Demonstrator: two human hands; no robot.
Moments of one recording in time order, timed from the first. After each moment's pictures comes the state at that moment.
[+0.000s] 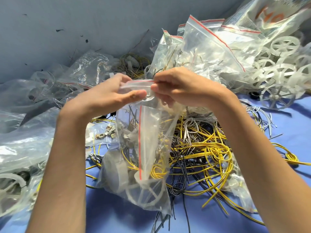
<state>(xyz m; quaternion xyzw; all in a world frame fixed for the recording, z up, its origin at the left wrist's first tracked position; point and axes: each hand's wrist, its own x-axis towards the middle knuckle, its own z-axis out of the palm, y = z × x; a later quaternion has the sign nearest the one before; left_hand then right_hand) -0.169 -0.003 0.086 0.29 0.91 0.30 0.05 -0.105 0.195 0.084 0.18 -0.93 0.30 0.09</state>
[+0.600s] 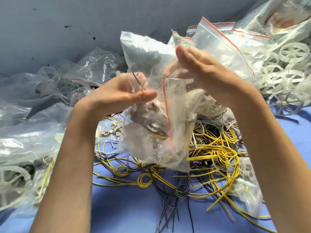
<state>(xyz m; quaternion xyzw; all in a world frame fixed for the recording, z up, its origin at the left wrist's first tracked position) -0.157 -0.002 0.085 0.39 0.77 0.49 0.11 -0.099 0.201 0.094 0.12 -0.81 0.57 0.10</state>
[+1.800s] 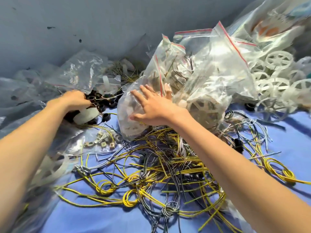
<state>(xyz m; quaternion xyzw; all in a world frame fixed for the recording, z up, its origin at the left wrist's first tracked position) -0.348 -0.064 0.020 0.11 0.99 -0.01 0.05 -0.188 0.168 0.022 0.07 -1.00 0.00 0.03</state>
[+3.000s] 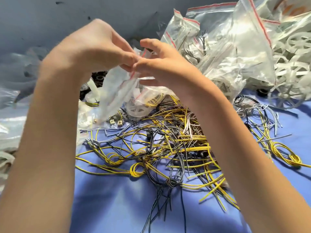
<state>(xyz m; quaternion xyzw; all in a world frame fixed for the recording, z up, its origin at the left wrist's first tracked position) -0.158 0.003 0.127 0.23 0.91 0.34 -0.03 -0.121 0.139 0.088 0.04 -0.79 0.60 0.07</state>
